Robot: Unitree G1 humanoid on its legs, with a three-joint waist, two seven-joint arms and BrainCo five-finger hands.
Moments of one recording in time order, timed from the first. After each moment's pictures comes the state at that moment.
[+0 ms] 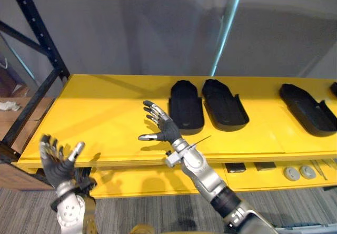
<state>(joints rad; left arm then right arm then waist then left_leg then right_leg) 0.40 0.01 0.25 -0.13 -0.23 -0.17 0.23 -0.41 0.02 0.57 0.33 0.14 -0.21 -0.14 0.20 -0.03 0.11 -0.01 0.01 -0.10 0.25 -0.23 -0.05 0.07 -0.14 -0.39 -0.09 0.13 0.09</state>
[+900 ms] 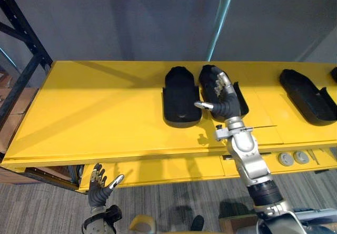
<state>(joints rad) 0.46 0.07 0.02 0.08 -0.27 -0.28 0.19 -0.33 -0.26 0.18 0.09 0.22 -0.13 -0.04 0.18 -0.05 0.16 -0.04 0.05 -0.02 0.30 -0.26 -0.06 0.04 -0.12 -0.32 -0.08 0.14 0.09</state>
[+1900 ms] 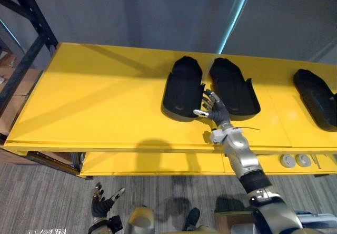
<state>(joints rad) 0.39 0.10 0.06 0.46 -0.18 -0.24 0.35 -0.50 -0.21 0.16 0.49 0.38 -0.10 0.05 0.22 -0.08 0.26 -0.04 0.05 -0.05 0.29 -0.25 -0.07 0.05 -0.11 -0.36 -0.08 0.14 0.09</state>
